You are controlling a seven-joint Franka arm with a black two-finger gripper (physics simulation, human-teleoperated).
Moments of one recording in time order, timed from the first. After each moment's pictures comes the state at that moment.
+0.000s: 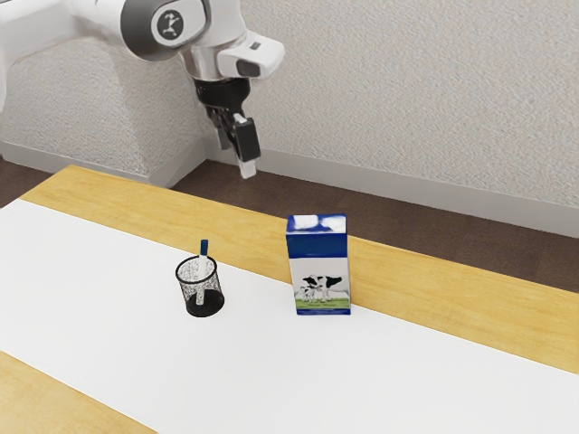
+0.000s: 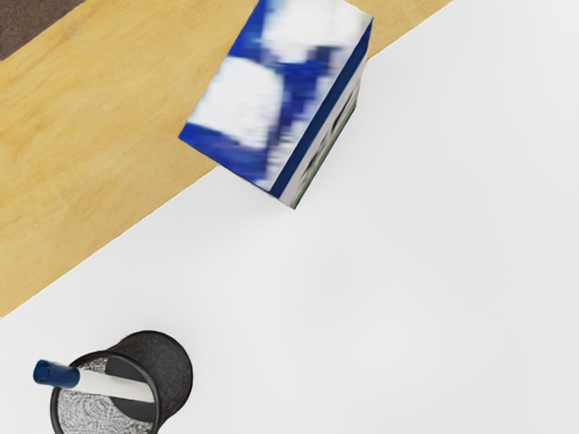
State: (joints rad) arm -0.04 0.04 -0.23 -1.54 0.07 1.63 0.33
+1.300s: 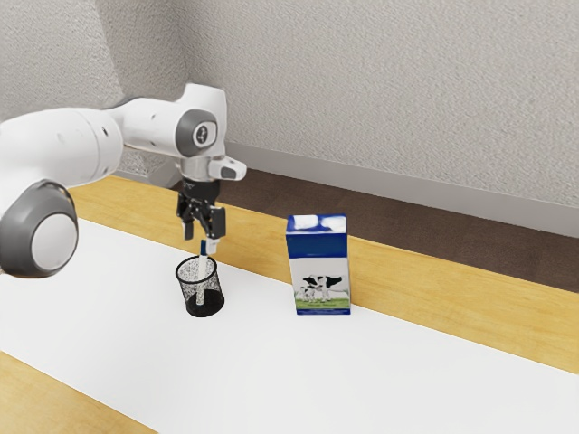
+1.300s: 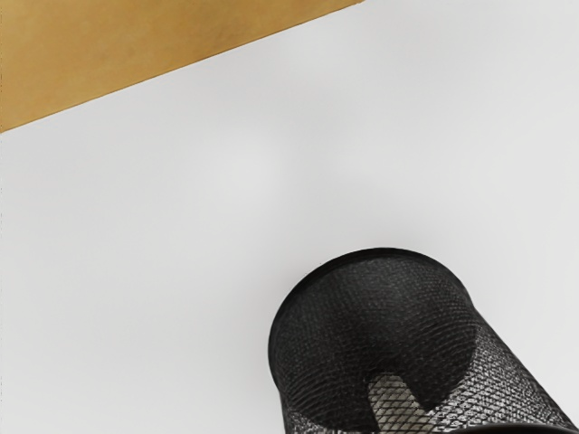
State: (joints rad) arm 0.06 0.70 0.04 -1.25 0.02 1.59 0.44
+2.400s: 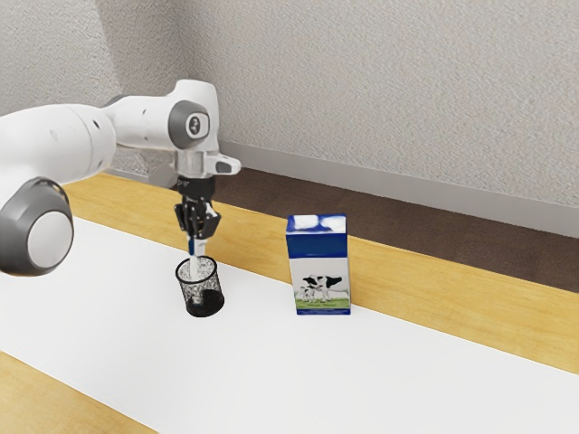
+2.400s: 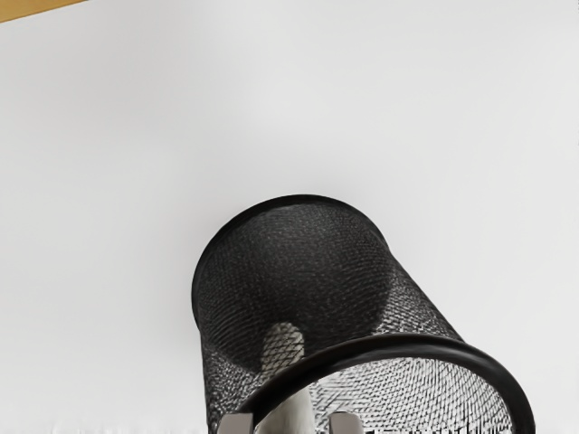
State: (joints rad) arm 0.07 0.68 0.05 -1.25 -0.06 1.50 0.40
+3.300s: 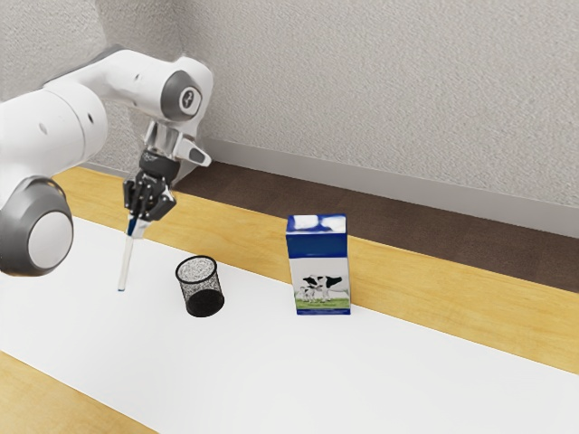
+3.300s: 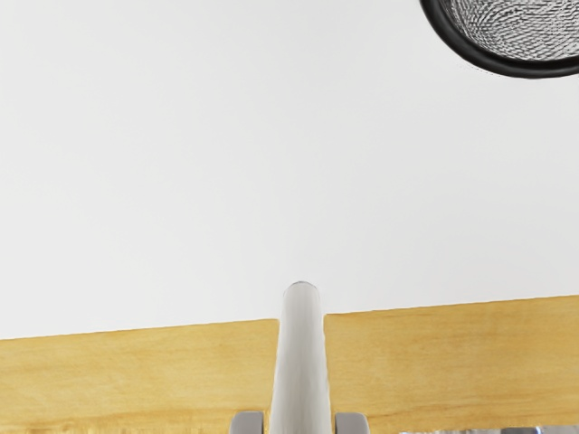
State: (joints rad) arm 0.05 0.67 0.10 -1.11 0.19 1.05 0.32
